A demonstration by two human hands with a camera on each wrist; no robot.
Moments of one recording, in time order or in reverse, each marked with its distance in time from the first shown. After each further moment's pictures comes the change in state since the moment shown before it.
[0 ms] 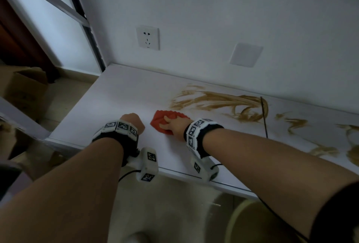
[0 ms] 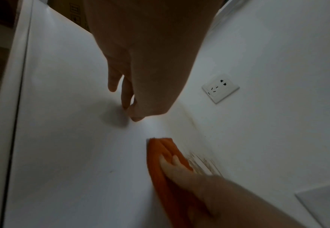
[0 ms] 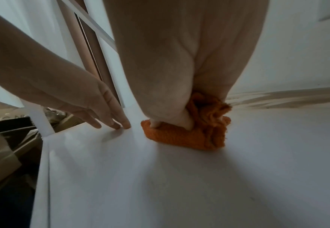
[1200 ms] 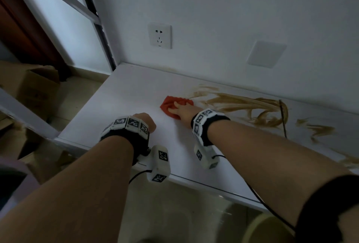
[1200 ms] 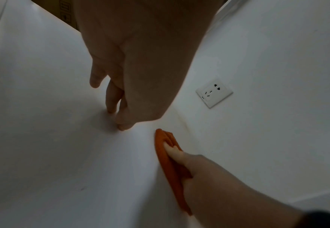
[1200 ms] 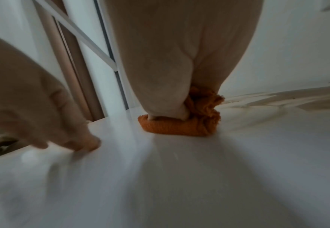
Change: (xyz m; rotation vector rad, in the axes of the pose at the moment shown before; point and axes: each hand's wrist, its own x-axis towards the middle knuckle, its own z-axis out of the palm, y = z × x) left_hand 0.016 -0.002 -0.003 -0.037 -0.012 0.002; right_hand 0.033 0.011 -0.031 -0.233 0.156 -0.096
